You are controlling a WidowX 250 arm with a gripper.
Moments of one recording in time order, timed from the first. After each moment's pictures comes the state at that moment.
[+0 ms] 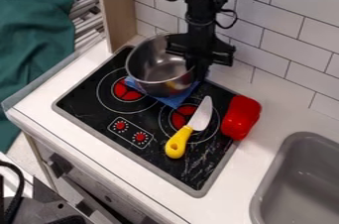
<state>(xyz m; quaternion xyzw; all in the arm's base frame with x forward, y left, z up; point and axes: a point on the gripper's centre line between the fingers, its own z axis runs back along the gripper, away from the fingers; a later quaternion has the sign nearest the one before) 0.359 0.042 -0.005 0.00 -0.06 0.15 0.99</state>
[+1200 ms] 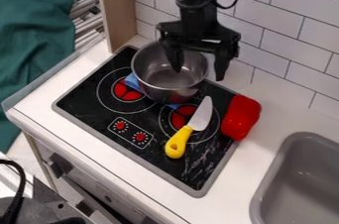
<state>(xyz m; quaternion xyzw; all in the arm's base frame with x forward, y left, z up) 0.307 0.002 0.058 -0.04 -0.08 0.11 0.99</state>
